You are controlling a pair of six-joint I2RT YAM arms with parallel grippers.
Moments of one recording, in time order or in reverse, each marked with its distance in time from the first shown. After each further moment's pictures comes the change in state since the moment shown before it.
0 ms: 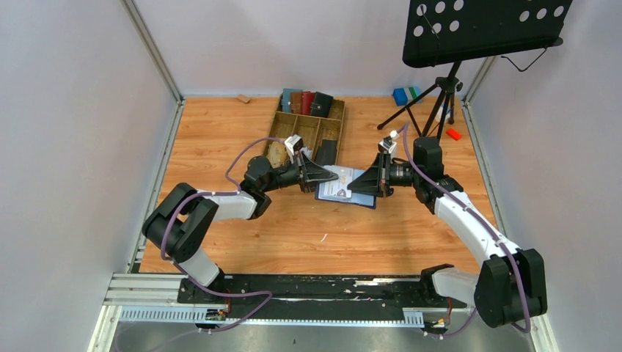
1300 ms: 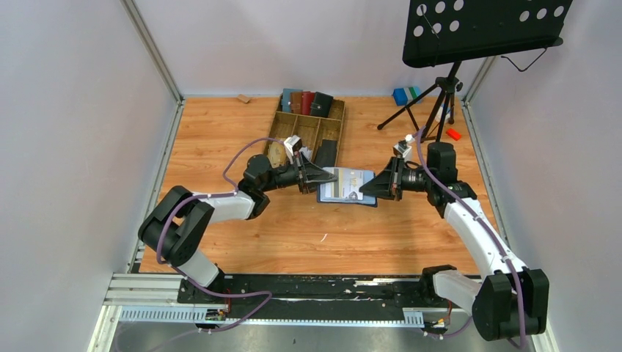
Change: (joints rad) left arm 0.005 -0.031 -0.002 -0.088 0.013 0.041; right arm -0.103 -0.090 -0.018 -0.188 -0.002 -0.134
